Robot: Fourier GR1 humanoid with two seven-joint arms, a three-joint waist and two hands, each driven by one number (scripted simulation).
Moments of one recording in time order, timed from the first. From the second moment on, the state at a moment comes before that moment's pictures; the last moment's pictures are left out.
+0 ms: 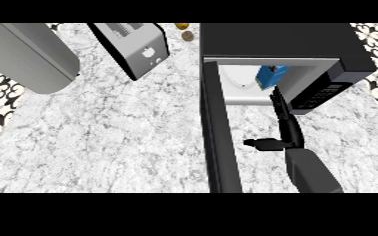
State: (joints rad) left arm 0.77 0.47 -0.58 -1.98 0.32 0.21 -0.79; right arm -0.54 -0.13 -0.30 -0.23 0.18 -0.01 -1.07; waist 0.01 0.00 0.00
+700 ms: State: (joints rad) left arm 0.56 0.42 -0.69 -1.85 0.22 0.19 -0.64; right arm -0.24 -0.26 -0.29 -0.49 0.10 0.12 -1.04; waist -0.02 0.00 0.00
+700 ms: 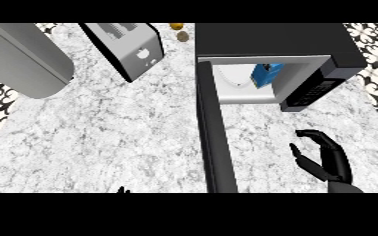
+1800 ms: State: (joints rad) left arm 0.05 0.13 -0.76 -1.50 -0.04 0.22 -0.25; right arm -0.03 -0.47 -0.36 -0.61 -0.12 0.30 -0.96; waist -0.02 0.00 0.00
